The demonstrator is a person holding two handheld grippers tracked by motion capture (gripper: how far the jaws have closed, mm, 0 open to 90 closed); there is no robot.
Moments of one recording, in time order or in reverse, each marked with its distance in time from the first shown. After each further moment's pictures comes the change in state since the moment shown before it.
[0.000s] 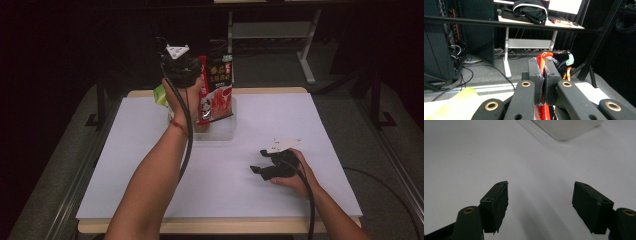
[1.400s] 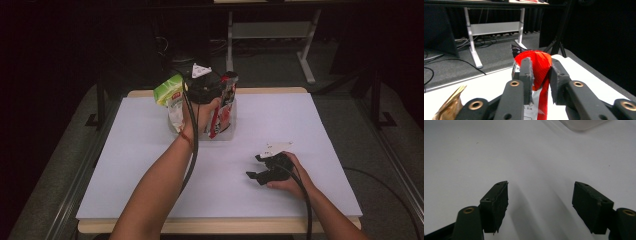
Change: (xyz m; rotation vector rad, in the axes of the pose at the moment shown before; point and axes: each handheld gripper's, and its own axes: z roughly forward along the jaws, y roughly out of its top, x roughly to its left) left arm -0.017 -0.052 0.027 0.118 -0.294 0.100; right arm 0.010 -0.002 0.014 0.059 0.040 -0.030
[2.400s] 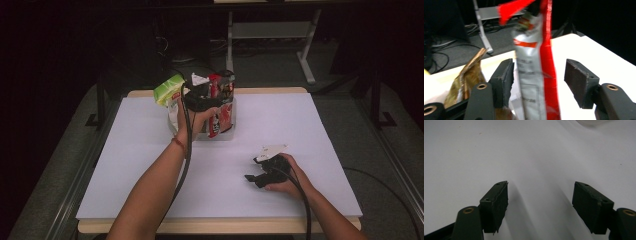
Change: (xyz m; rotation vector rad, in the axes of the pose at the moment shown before) left arm 0.017 -0.029 0.011 0.139 0.076 0.044; right arm 0.007 0.000 0.006 0.042 0.008 -0.039
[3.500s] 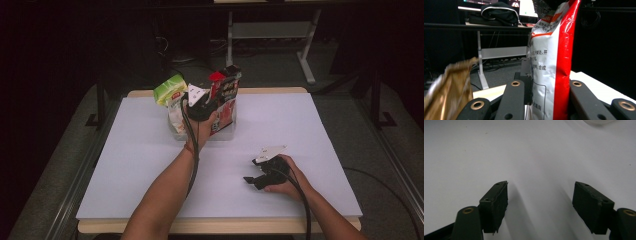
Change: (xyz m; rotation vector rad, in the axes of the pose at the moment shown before) left arm -0.003 -0.042 0.006 -0.392 -0.015 -0.042; right arm 0.004 0.000 0.002 -0.001 0.024 -0.004
